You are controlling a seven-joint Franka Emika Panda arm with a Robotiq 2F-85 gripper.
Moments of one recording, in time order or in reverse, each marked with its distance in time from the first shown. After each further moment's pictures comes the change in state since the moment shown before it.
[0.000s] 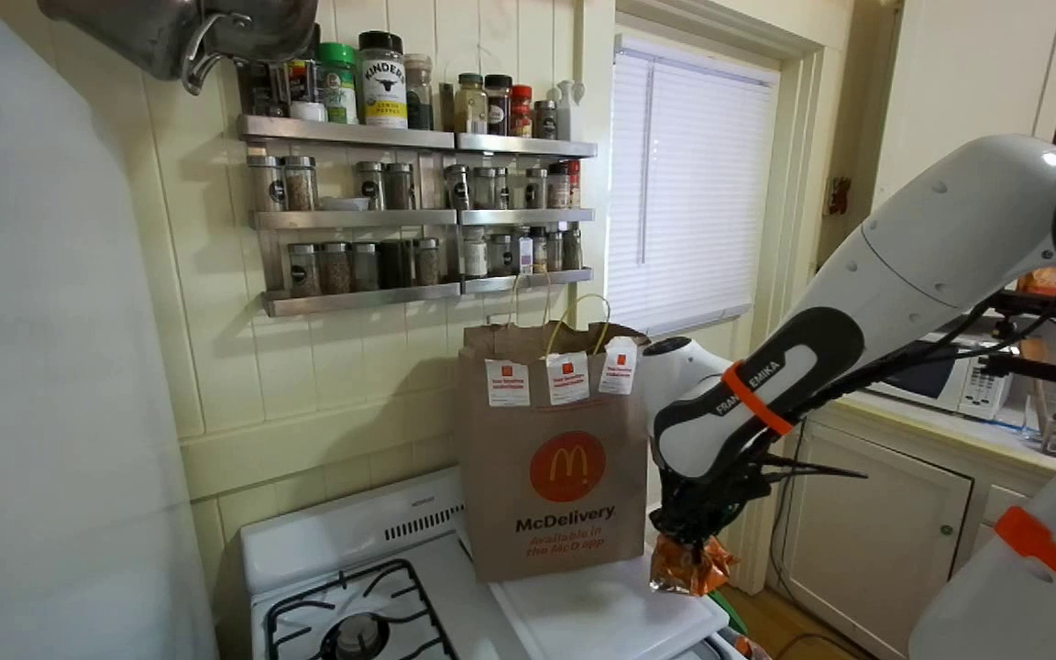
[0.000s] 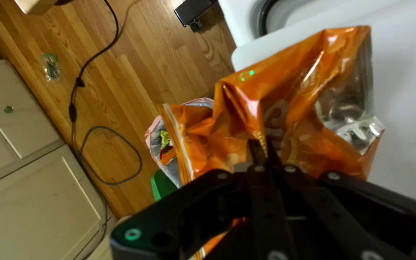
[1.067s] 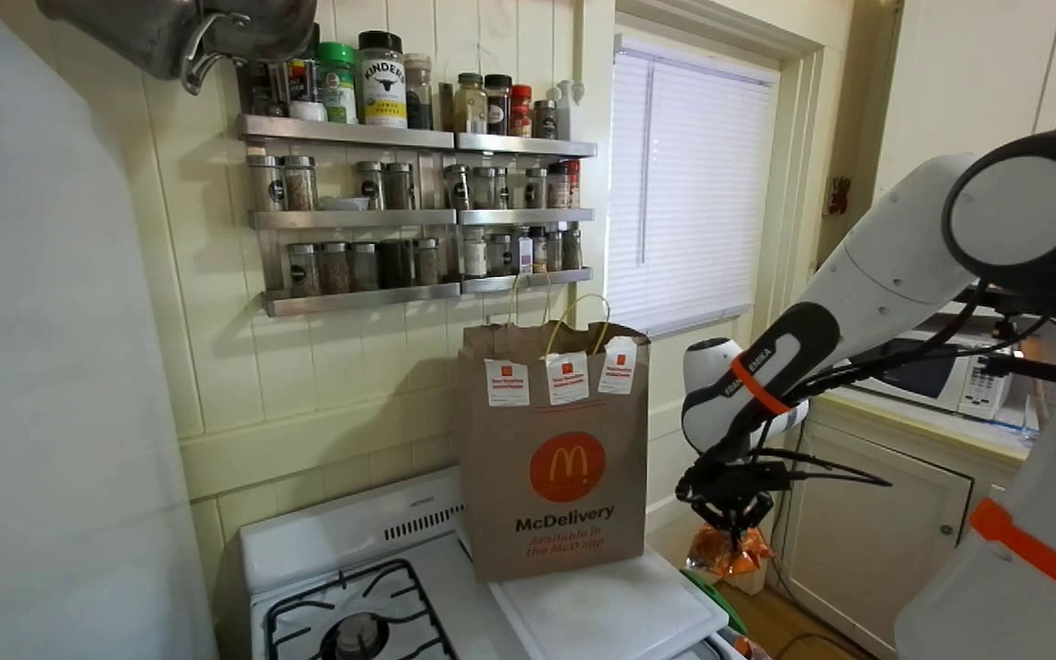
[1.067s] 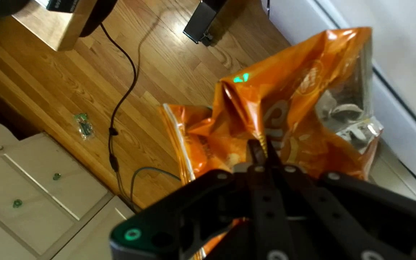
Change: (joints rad) arm -0.131 0.146 -0.144 0.084 -0.029 0.033 0.087
